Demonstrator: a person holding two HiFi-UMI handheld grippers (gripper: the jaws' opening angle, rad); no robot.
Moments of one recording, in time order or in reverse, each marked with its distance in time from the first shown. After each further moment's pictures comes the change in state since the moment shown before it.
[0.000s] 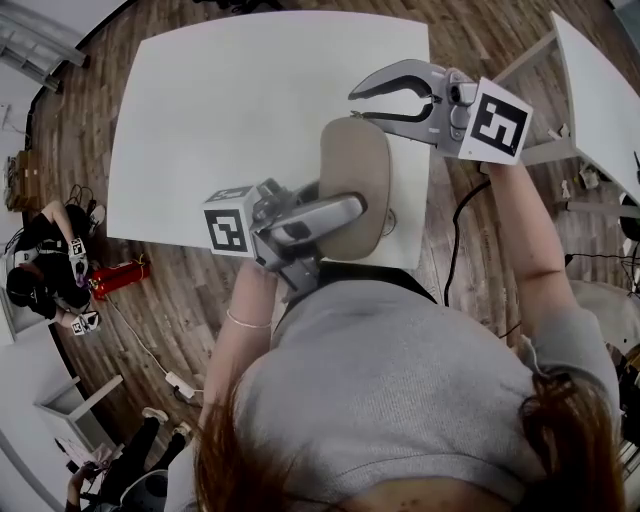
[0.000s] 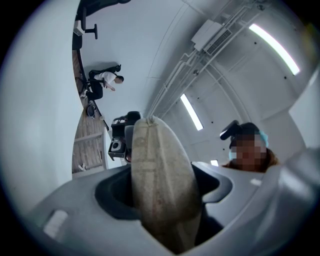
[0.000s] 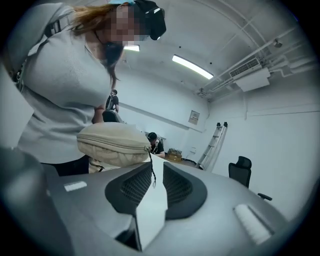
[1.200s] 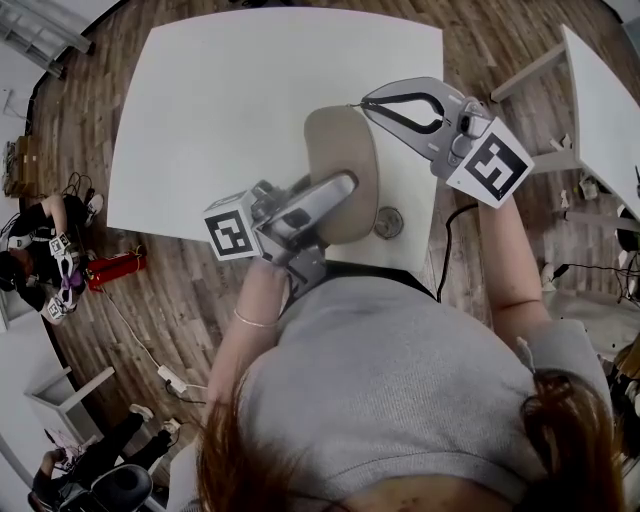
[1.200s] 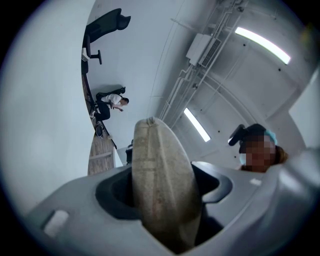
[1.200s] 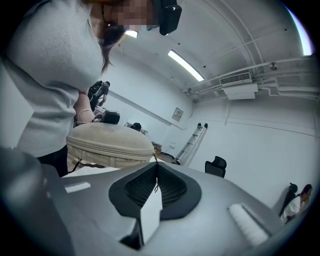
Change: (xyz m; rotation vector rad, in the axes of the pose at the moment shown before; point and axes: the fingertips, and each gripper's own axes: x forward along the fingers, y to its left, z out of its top) left arm -0.038 0.010 0.029 0.077 -0.201 0.104; right arm 0.016 -0.003 -0.005 -0.215 0.127 -0.201
